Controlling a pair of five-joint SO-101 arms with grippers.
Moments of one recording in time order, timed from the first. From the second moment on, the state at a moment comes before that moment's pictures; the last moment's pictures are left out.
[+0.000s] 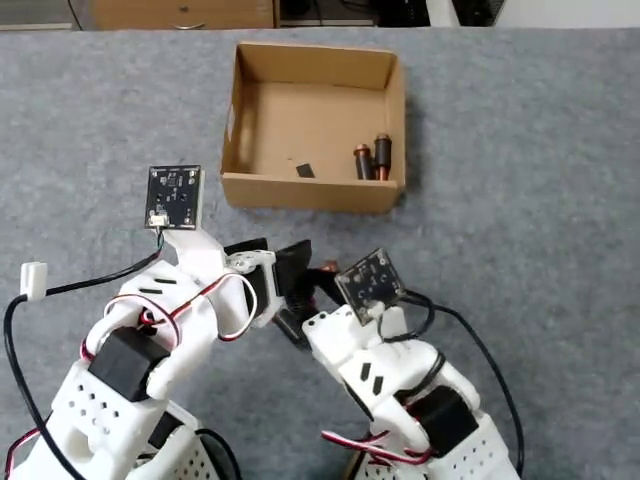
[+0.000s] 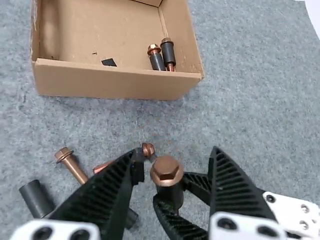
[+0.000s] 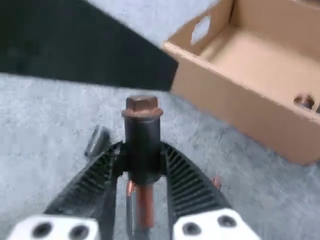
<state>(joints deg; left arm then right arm) 28.4 -66.6 48.6 59.6 18.9 -38.8 -103.4 83.8 55.1 -10.2</state>
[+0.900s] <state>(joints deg) 1.4 -70.9 74.0 45.8 18.1 -10.1 -74.2 56.8 29.8 -10.2</state>
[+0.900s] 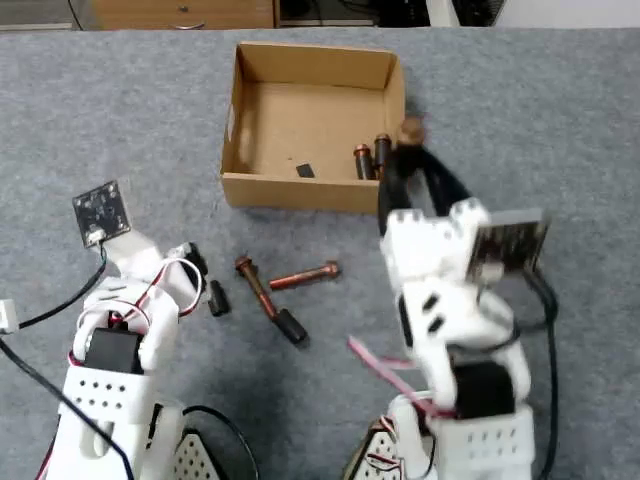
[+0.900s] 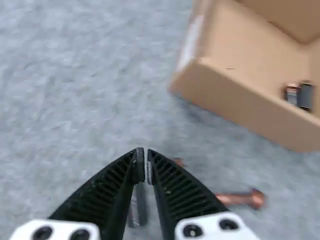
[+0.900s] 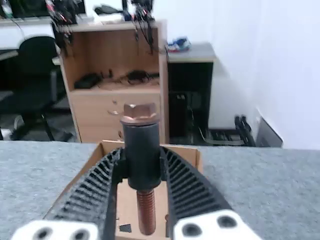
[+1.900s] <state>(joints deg) -2.4 -70.9 95.9 25.6 9.3 -10.0 34.4 -30.1 59.8 -10.2</state>
